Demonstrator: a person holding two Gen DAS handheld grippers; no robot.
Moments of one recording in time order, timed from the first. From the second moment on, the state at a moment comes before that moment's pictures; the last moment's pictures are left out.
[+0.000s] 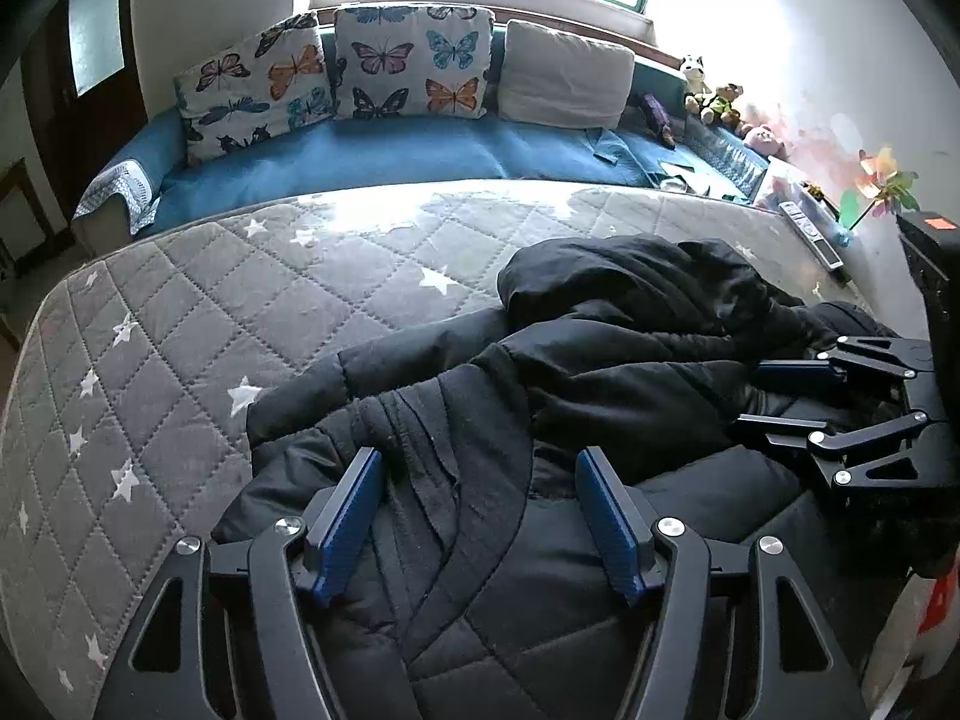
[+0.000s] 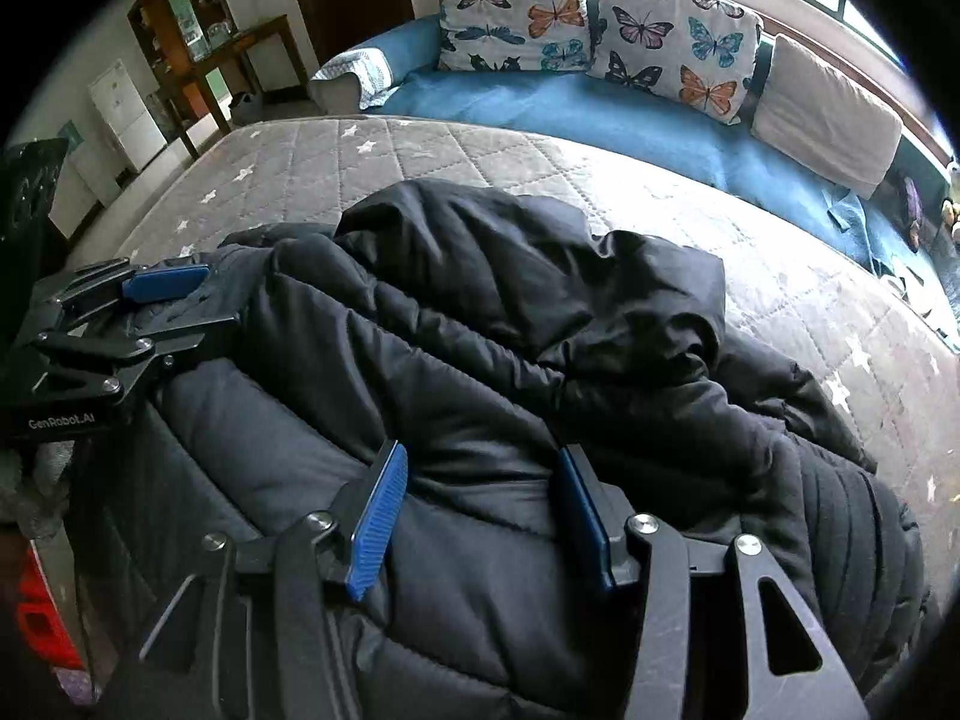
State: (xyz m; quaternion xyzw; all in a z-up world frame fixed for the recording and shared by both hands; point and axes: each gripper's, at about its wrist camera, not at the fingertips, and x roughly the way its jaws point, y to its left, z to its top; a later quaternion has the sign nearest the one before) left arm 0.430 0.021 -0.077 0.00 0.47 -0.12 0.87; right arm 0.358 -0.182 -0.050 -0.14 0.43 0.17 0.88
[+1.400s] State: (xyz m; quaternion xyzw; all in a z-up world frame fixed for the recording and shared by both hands) left arm 0.301 0.050 -0.068 -0.03 0.48 -0.13 0.87; right arm 0.243 -0.182 -0.040 -0.17 0.40 0.17 0.88
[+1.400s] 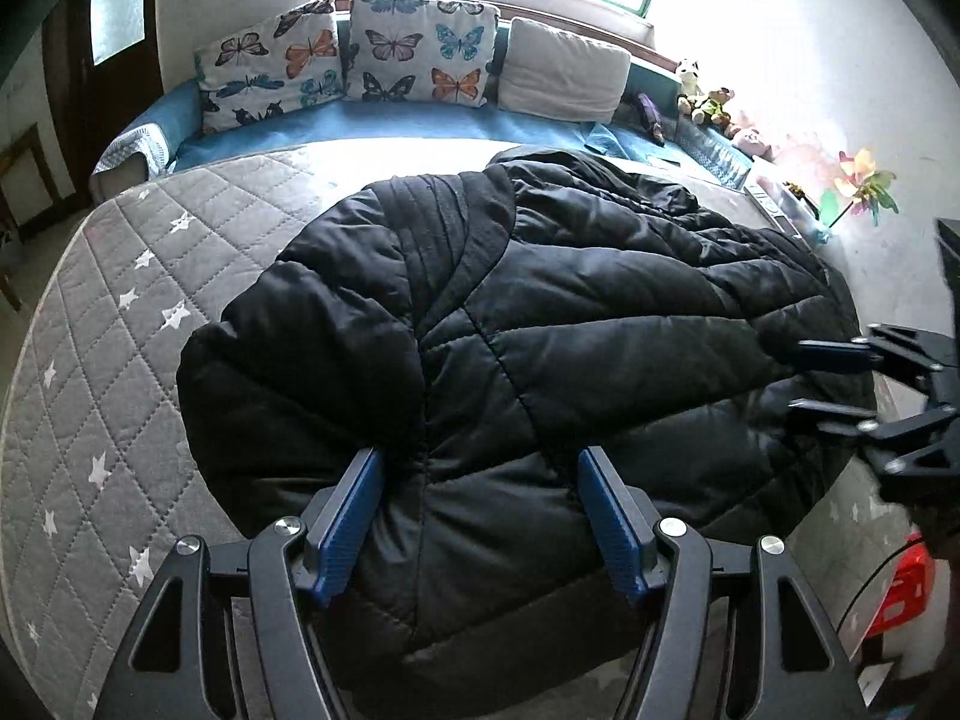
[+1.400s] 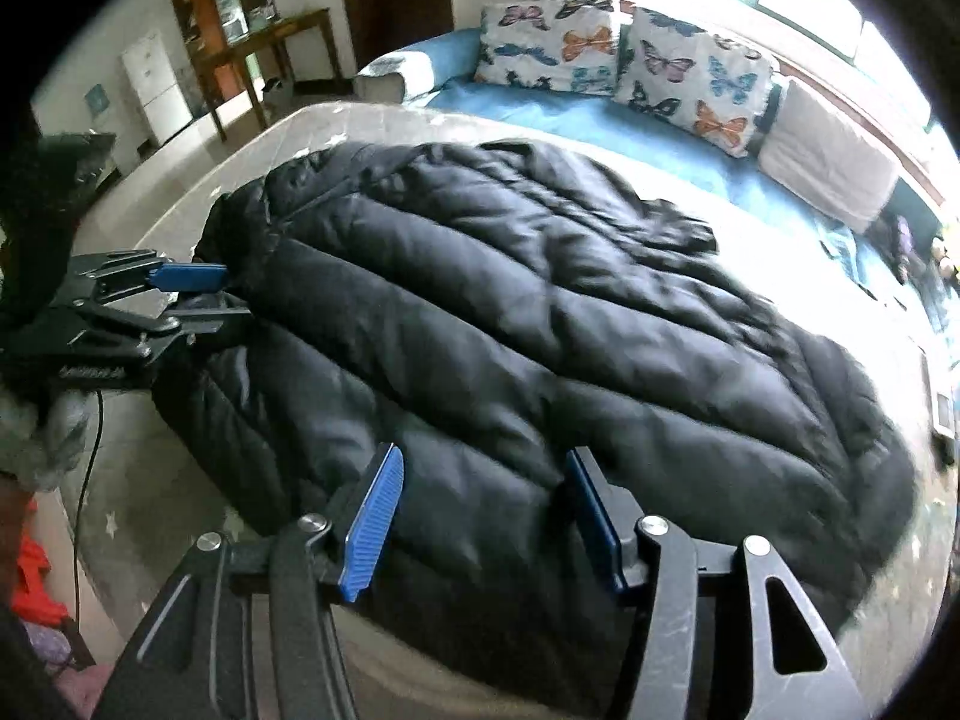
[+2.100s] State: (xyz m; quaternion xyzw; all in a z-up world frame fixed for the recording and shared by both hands) left arm 0.303 0.045 -0.070 -0.02 0.47 -0.12 0.87; right arm 0.245 -0.256 -0.058 -0.14 0.43 0.10 0.89
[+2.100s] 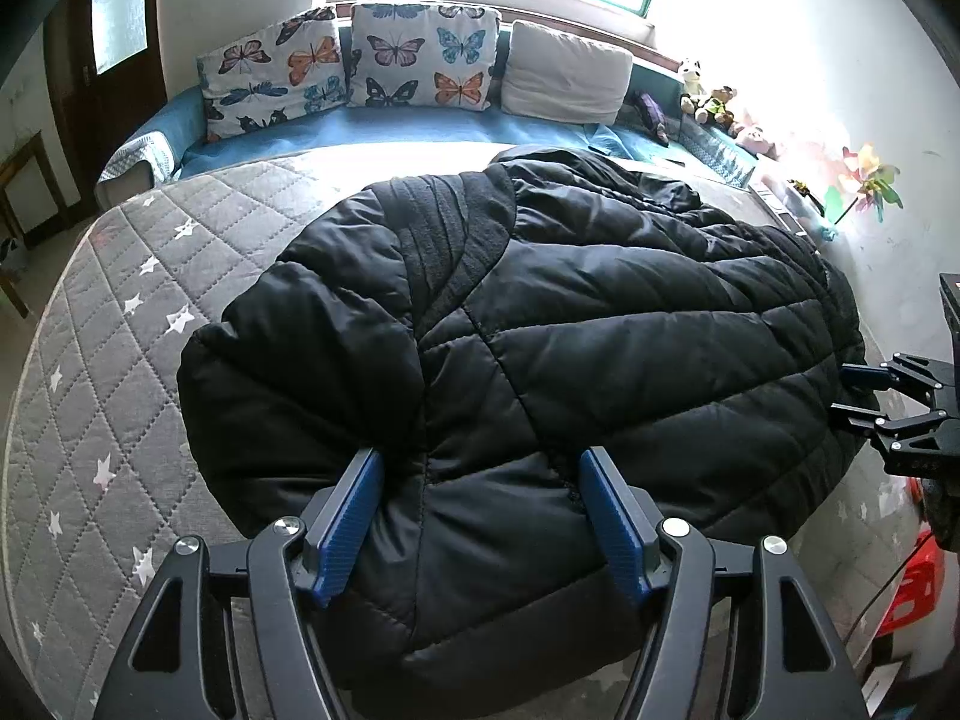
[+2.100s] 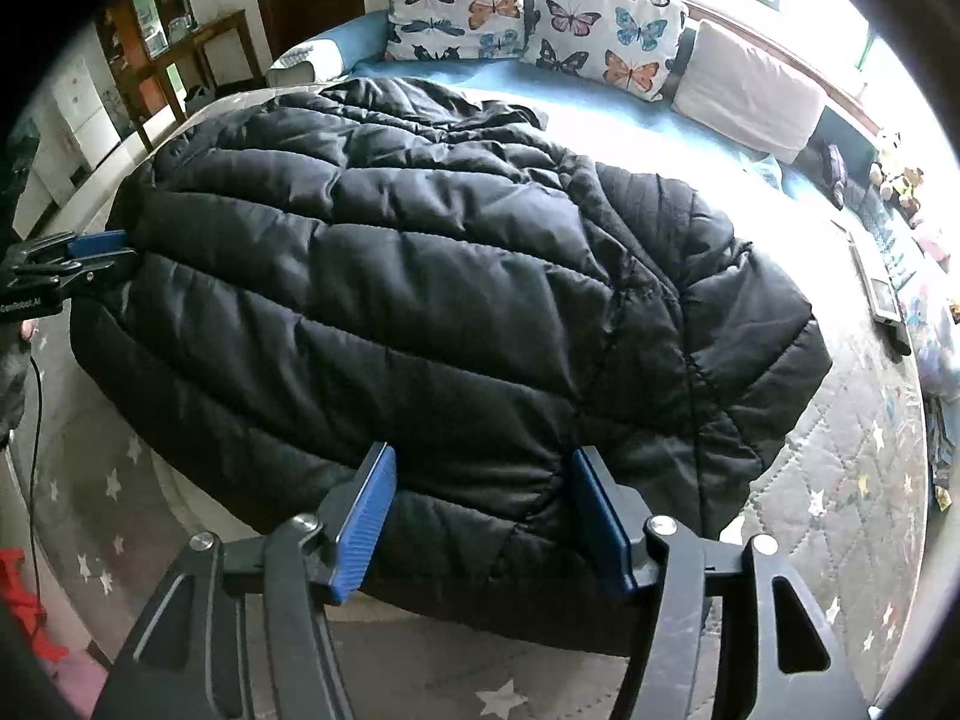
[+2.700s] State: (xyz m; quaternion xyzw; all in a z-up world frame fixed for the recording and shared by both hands) left arm 0.304 0.044 -0.070 -0.02 0.47 -0.12 0.87; right arm 0.248 -0.268 -0.041 -0.12 0.43 0.11 0.89
